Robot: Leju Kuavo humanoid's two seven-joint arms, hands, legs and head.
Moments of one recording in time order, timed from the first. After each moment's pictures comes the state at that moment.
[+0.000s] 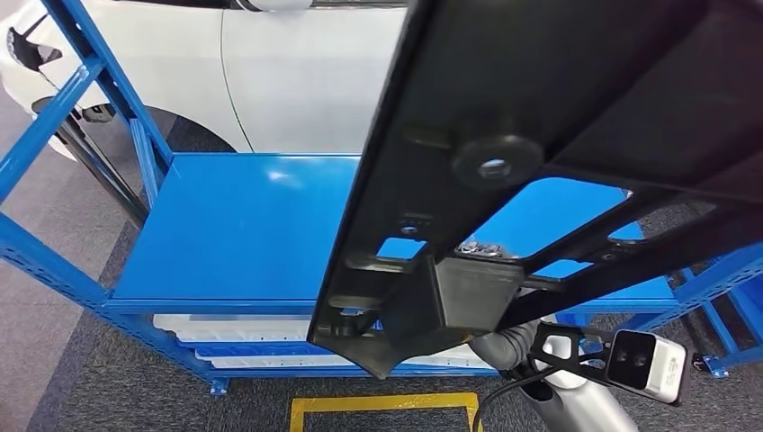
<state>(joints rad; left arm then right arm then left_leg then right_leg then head) -0.10 -0.09 1.14 -0.21 -0.92 -0.19 -0.38 -0.27 -0.24 0.51 -1.92 -0.24 0.35 -0.65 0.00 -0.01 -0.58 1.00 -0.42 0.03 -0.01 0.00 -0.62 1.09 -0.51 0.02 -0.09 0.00</state>
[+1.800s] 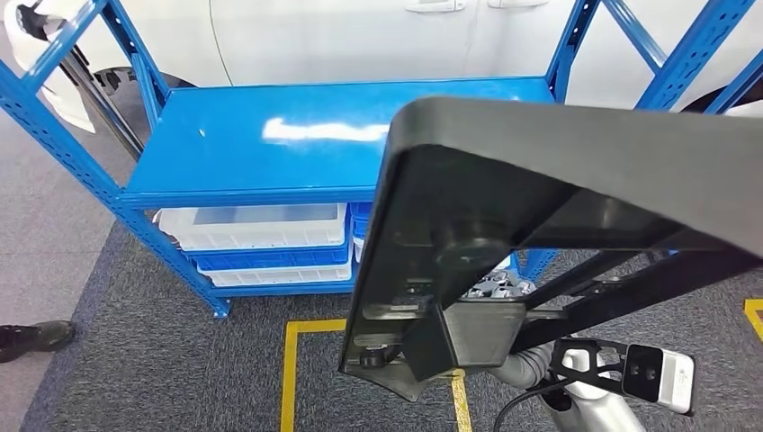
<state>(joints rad) -0.09 -0.03 1.16 -0.21 -0.93 -0.13 -0.34 -0.16 -0.25 0.37 -1.91 -0.20 0.59 -0.65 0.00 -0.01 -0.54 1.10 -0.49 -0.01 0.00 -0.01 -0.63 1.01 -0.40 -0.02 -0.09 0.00</state>
